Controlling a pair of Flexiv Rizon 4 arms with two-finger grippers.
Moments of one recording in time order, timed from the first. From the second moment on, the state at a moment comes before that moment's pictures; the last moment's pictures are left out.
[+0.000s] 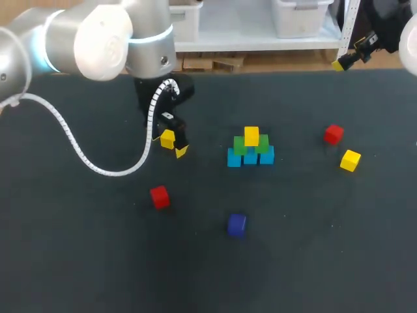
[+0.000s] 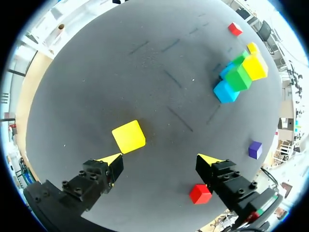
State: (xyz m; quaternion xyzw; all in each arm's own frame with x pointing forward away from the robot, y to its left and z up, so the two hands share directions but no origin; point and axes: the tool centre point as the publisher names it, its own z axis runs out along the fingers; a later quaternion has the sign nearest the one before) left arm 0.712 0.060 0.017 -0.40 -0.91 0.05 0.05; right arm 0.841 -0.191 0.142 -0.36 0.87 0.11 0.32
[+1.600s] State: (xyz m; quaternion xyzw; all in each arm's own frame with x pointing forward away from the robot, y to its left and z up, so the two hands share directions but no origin) left arm 0.738 0.062 -0.001 -0.35 -0.93 0.05 0.11; right arm 0.841 -0.191 0.142 -0.36 0.87 0.11 0.32
